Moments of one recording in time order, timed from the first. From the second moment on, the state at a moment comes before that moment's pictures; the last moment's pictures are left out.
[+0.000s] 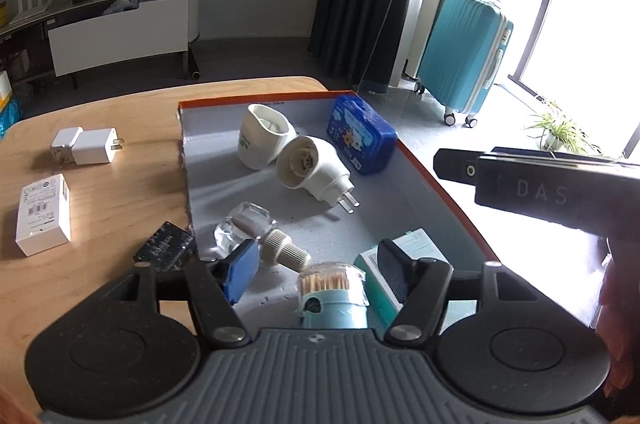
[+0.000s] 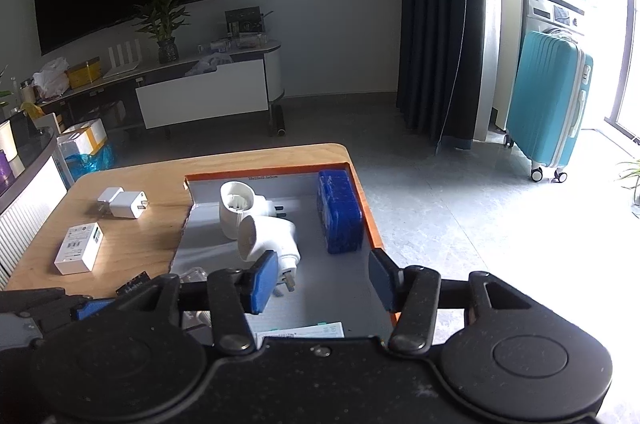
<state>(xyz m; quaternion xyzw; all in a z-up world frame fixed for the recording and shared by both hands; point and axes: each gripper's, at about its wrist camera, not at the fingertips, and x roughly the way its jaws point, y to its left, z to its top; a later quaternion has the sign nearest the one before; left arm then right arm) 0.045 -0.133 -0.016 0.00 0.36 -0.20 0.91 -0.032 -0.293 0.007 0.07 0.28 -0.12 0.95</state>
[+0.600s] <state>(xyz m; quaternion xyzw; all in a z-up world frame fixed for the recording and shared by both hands) 0.061 -0.061 -0.004 -0.02 0.36 -0.11 0.92 0.000 -0.234 0.008 0.05 0.29 -0.06 0.95</state>
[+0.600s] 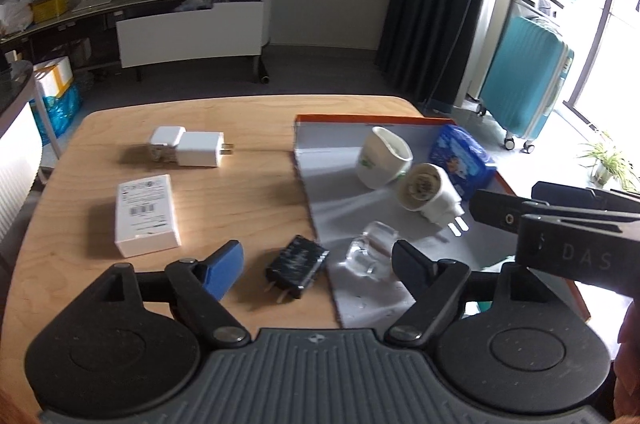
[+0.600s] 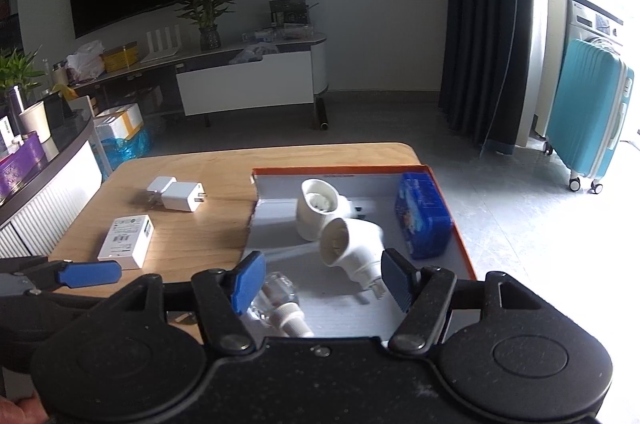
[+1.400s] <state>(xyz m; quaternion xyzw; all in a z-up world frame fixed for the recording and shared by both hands) 0.069 0.008 -0.012 -0.06 0.37 -0.04 0.92 0.029 -0.179 -0.012 0.05 0.32 0.00 0.94</state>
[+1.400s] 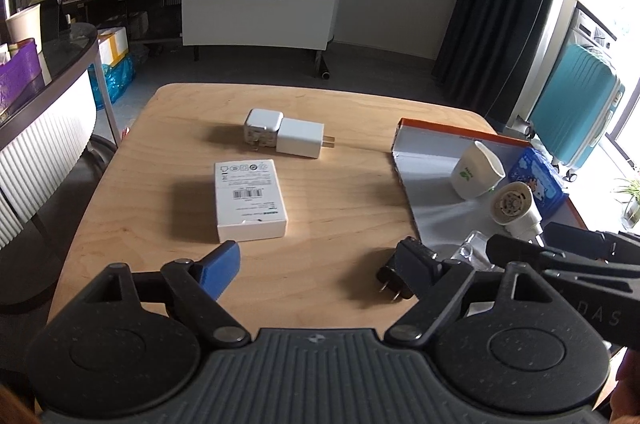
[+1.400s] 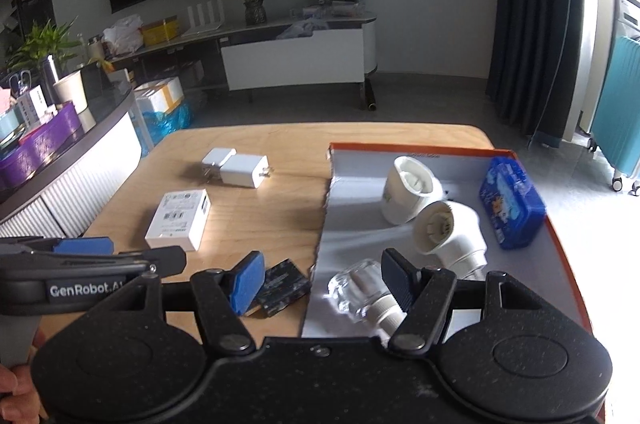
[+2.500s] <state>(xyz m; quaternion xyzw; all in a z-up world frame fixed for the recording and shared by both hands) 0.122 0.047 -0.050 -0.07 0.41 0.02 0.91 0.081 -0.159 -0.054 -0.04 0.38 0.14 0.91</state>
